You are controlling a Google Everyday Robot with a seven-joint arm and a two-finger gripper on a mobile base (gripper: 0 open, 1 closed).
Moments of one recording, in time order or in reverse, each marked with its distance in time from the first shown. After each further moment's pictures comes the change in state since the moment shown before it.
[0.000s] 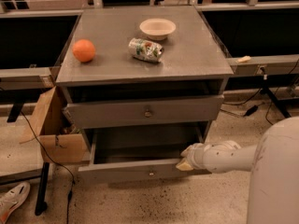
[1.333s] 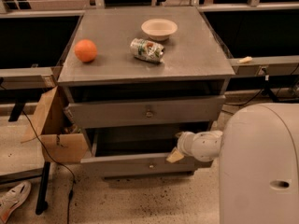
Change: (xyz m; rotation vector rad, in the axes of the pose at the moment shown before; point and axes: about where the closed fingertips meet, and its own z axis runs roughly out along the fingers) arm -0.054 -0.037 0.035 0.065 -0.063 -0.046
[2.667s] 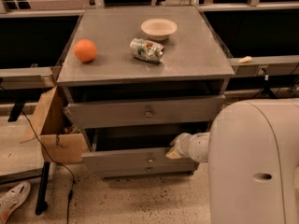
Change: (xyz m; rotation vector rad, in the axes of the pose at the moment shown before) arm -0.001 0.009 0.010 -0.011 0.010 -0.026
